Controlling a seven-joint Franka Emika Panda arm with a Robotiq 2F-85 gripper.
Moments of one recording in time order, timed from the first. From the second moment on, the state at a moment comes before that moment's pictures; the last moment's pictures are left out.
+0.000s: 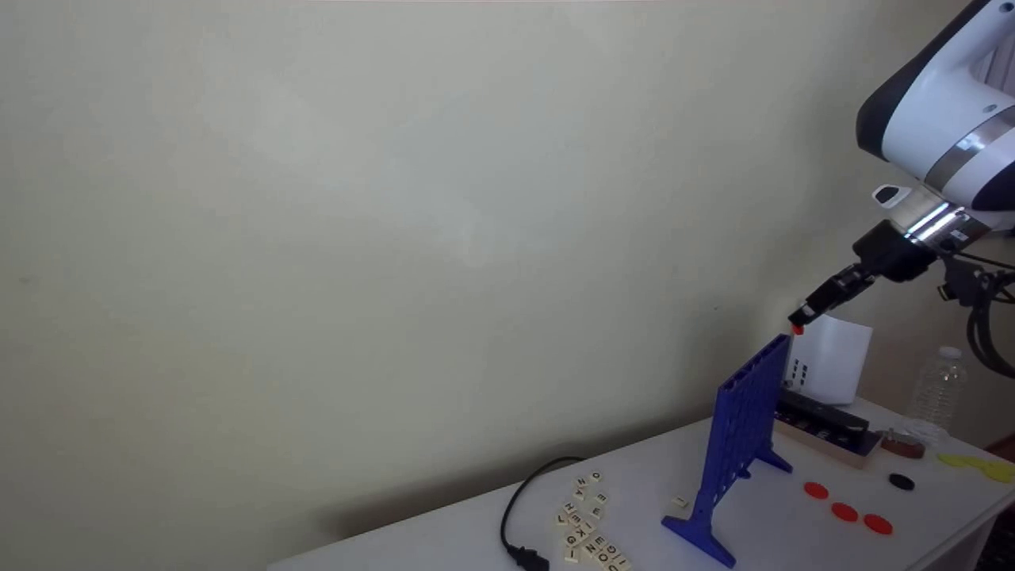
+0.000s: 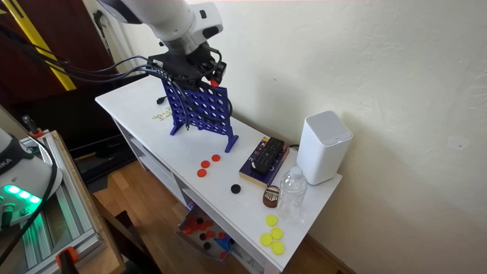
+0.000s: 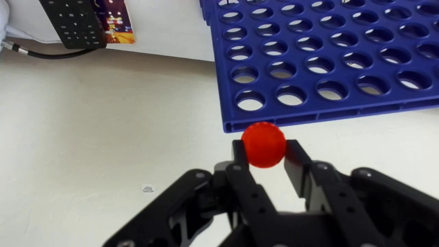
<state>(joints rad) -0.58 0.00 0.31 -2.52 1.28 2.76 -1.70</state>
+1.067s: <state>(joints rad) -0.59 0.08 0.30 -2.47 1.42 2.70 -1.93</state>
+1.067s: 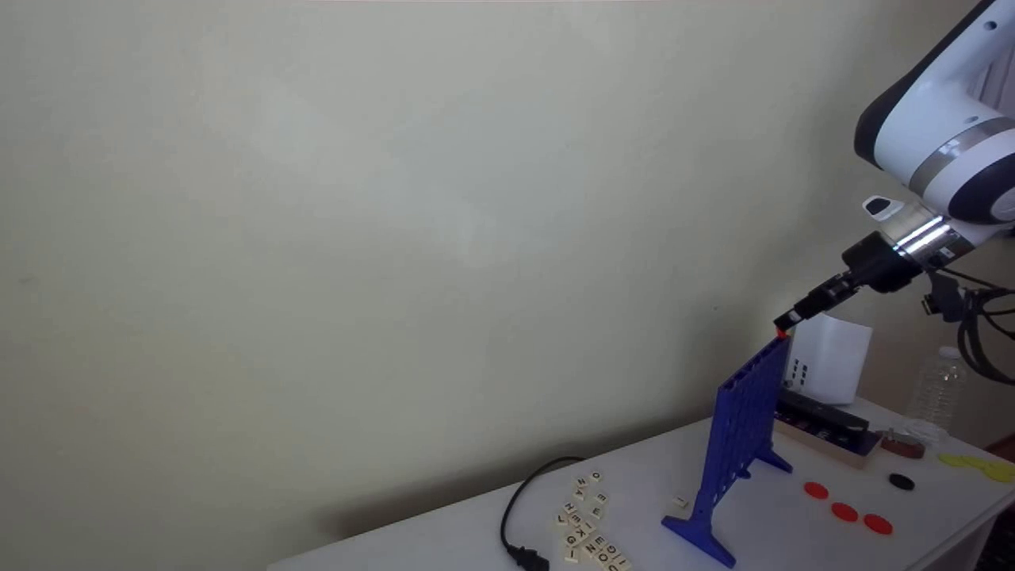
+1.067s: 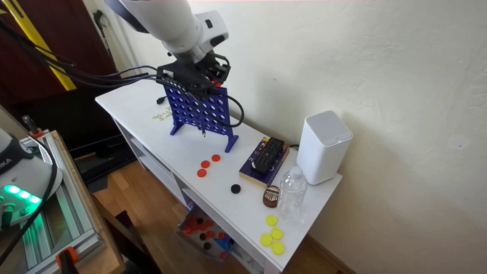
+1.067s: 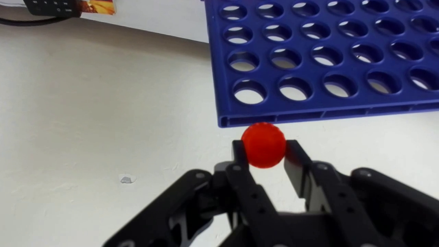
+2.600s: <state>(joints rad) -0.60 0.09 0.30 -2.45 1.45 2.68 -1.97</state>
